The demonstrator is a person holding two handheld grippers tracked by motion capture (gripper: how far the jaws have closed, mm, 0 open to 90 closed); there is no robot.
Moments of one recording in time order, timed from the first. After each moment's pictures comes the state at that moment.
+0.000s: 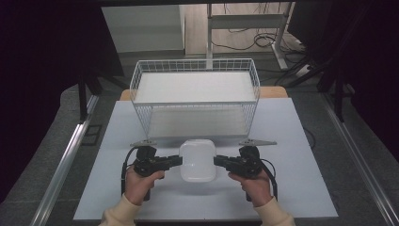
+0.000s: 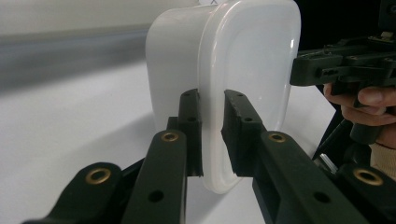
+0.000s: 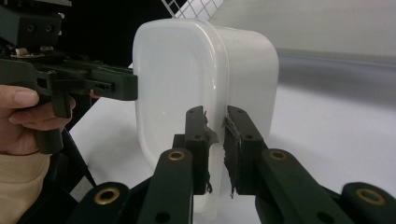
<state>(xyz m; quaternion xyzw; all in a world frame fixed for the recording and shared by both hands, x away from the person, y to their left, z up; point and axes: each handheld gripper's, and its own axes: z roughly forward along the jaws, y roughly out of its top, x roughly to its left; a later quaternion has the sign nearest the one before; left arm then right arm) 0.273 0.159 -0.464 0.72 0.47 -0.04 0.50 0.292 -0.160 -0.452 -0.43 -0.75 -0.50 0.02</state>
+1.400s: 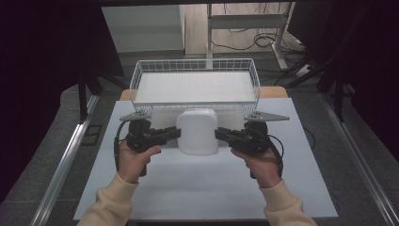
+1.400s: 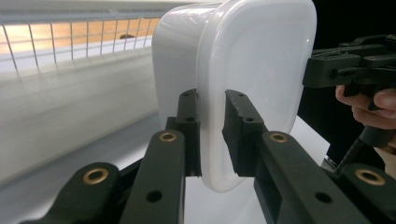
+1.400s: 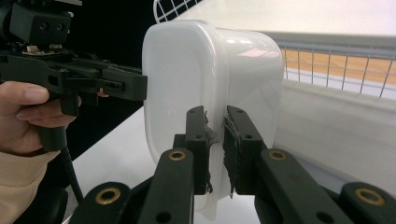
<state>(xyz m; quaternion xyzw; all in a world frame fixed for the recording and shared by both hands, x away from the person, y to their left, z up) 0.296 0.162 -0.375 0.72 0.43 0.04 0.54 0.304 -0.154 -0.358 -0.37 -0.76 -0.54 -0.06</state>
